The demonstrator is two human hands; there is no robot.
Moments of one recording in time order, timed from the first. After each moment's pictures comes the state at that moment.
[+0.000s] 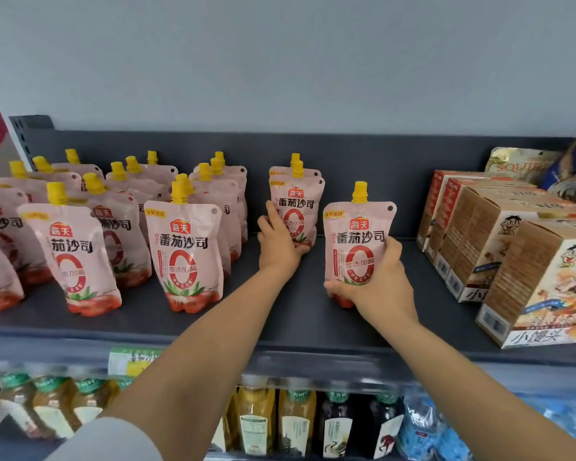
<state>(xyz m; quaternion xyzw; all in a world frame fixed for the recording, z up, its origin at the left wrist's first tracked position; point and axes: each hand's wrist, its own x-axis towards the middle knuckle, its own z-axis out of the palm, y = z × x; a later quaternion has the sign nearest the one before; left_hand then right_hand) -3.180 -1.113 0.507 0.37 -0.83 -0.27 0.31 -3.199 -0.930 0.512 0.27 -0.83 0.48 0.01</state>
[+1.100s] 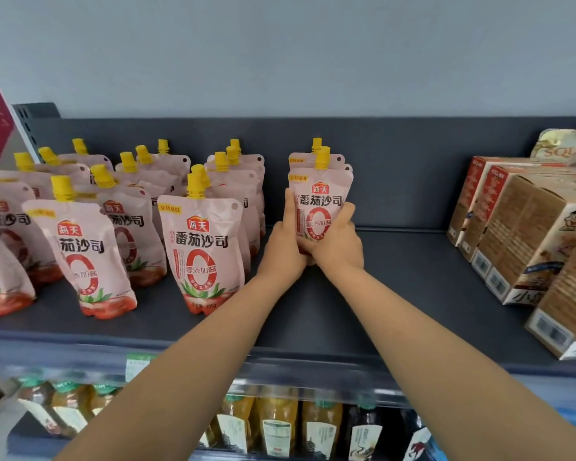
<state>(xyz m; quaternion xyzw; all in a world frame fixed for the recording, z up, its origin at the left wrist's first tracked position) -3.147 -1.142 0.491 0.23 -0.85 -0.34 0.33 -3.214 -1.066 0.510 0.29 -0.84 0.46 0.02</state>
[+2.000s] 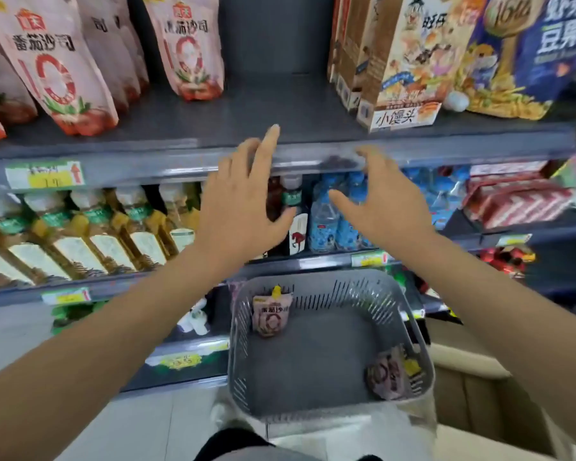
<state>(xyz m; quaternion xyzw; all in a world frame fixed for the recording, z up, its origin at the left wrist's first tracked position) -3.024 -0.882 0.439 0.14 -0.95 -0.01 0.29 -3.139 -0.718 0.452 0.34 -0.90 0.23 0.09</state>
